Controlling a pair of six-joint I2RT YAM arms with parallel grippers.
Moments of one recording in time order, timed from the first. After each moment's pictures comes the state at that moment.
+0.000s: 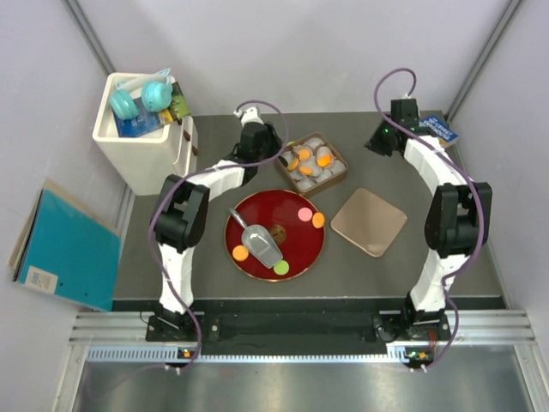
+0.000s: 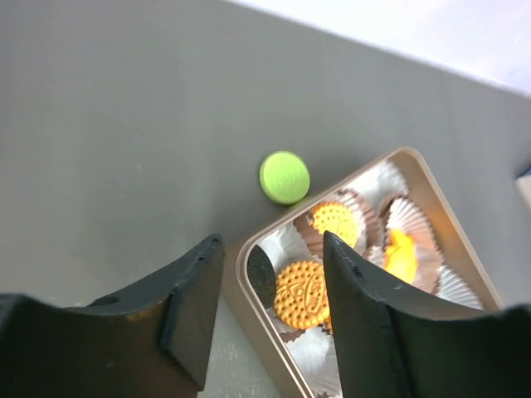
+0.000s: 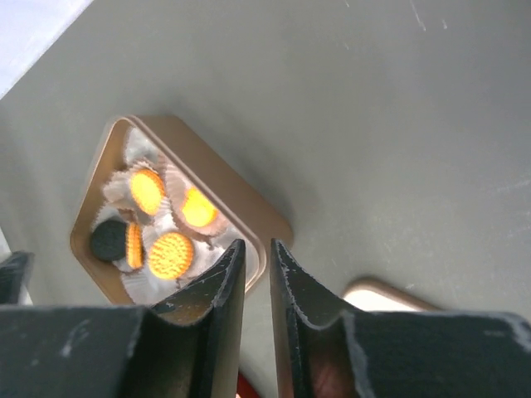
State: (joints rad) left arm -0.44 2.10 1.49 0.24 -0.16 -0.57; right arm 0.09 1.88 1.60 -0.46 -0.04 0.64
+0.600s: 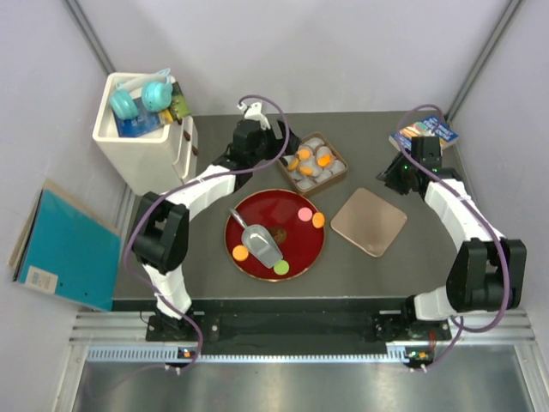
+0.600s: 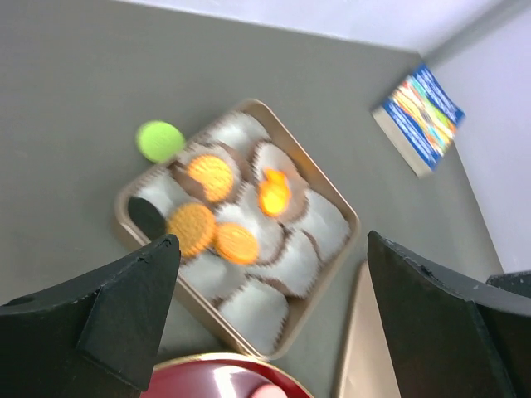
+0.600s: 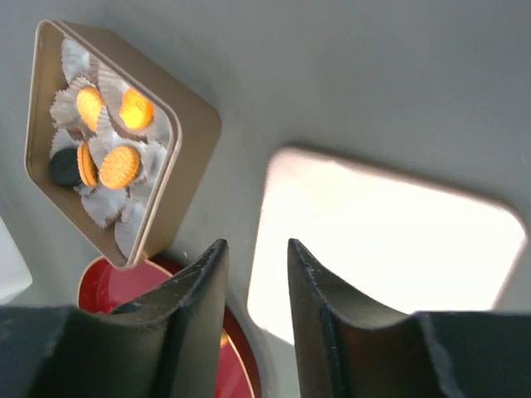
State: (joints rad) left arm -0.47 1.84 1.37 0.21 0.06 -0.57; right arm 0.03 1.48 1.12 -0.44 -0.08 0.70
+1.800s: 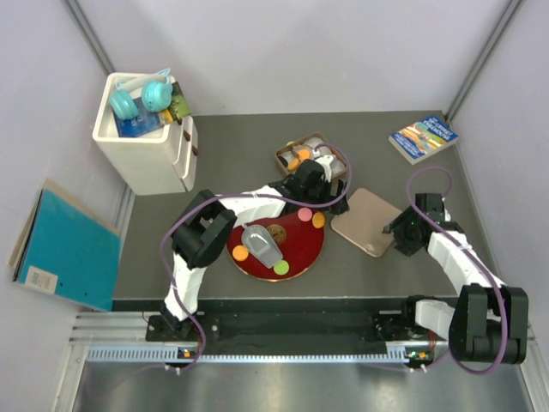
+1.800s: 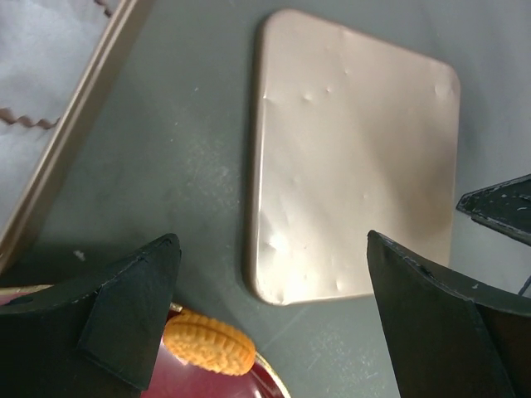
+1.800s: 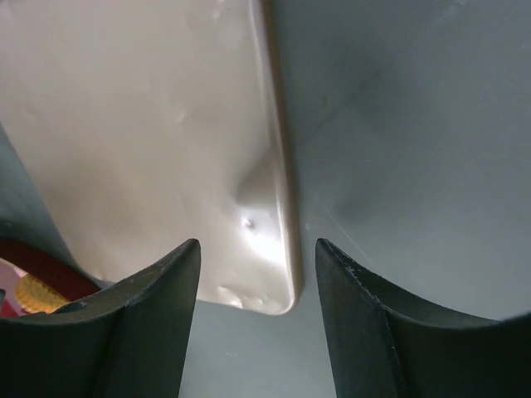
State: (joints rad) left arm -0.80 2.05 1.42 0.02 0.17 -0.49; right arm -0.06 1.12 0.57 -0.49 -0.03 0.85
